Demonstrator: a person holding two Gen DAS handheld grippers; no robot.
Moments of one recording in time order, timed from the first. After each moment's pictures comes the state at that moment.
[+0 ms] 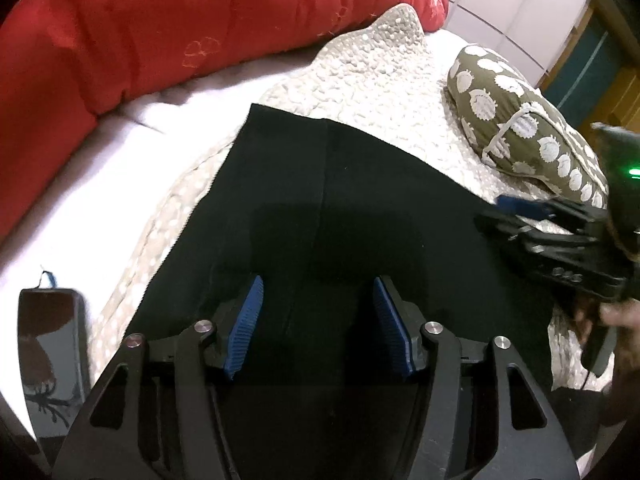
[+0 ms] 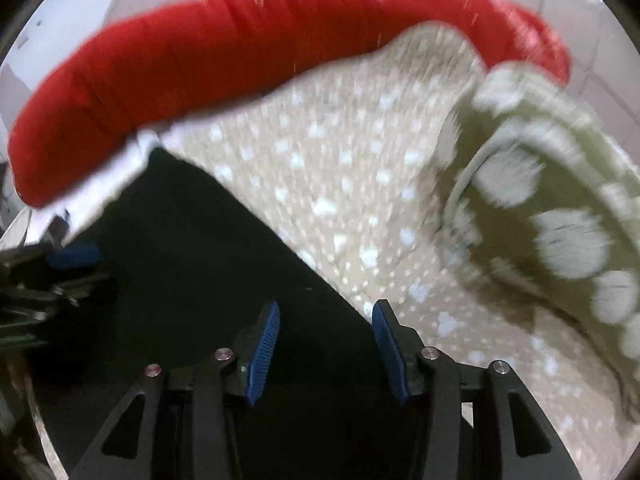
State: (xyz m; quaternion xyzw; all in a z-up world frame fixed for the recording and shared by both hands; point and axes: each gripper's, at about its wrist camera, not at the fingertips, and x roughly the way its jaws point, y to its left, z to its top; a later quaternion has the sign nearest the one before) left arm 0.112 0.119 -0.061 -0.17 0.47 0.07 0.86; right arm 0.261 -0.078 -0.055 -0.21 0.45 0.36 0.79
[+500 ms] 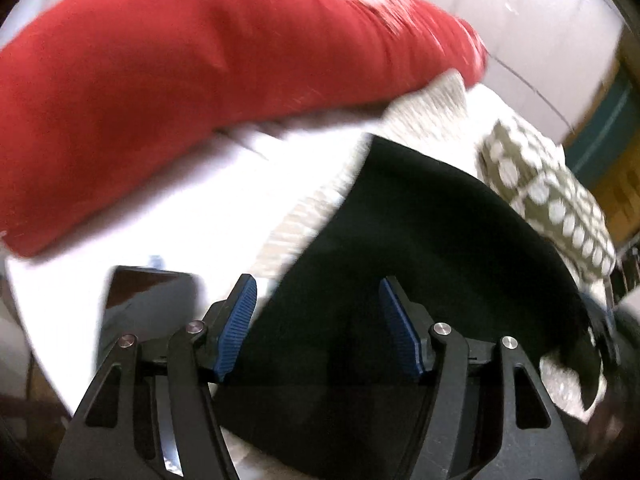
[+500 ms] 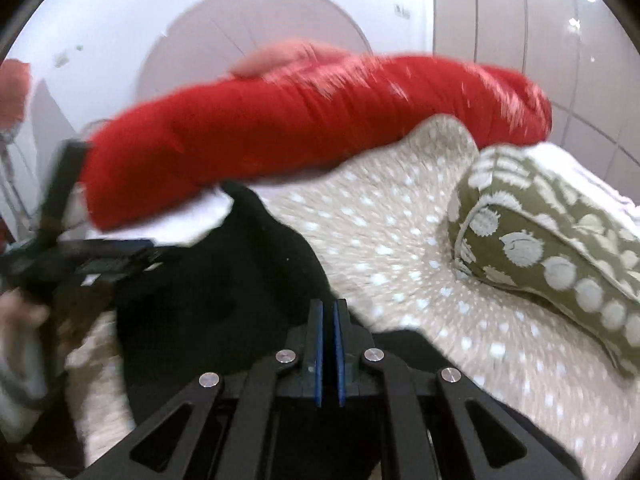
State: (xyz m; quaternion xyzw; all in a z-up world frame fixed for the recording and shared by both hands) left arm 0.044 0.174 -0.018 -0.22 0.40 0.15 0.88; right arm 0.112 -0.103 0.018 -0.15 0.31 0.39 0.85
